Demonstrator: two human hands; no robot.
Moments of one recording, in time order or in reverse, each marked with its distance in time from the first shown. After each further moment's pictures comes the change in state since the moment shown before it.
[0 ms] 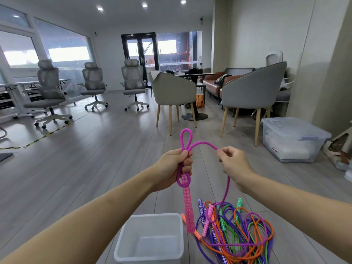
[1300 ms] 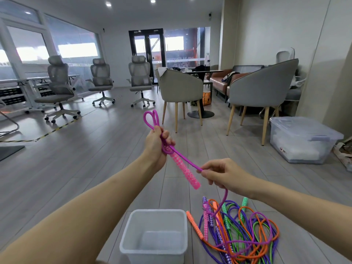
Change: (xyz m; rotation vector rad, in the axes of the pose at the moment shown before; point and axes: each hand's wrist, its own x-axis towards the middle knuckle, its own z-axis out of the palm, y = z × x) left_hand 0.027 0.022 -0.041 -0.397 0.437 0.383; right_hand -0.030 -0.009 0.000 -0.119 -0.668 -0.210
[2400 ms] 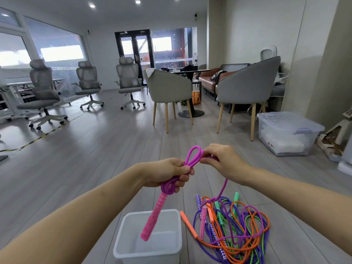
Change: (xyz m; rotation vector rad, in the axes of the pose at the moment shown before) left_hand -0.043 -0.015 0.004 0.858 -0.817 -0.631; right_hand 0.012 0.017 -0.028 -0.620 0.292 -0.247
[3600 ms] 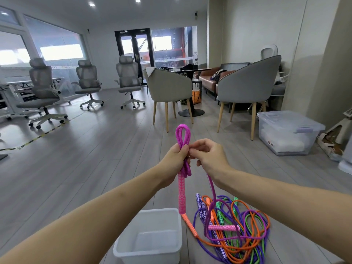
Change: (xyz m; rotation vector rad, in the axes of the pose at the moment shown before) left_hand 0.040 -0.009 0.018 -0.040 0.602 0.355; right_hand 0.016 -0.045 0.037 0.851 0.297 0.486
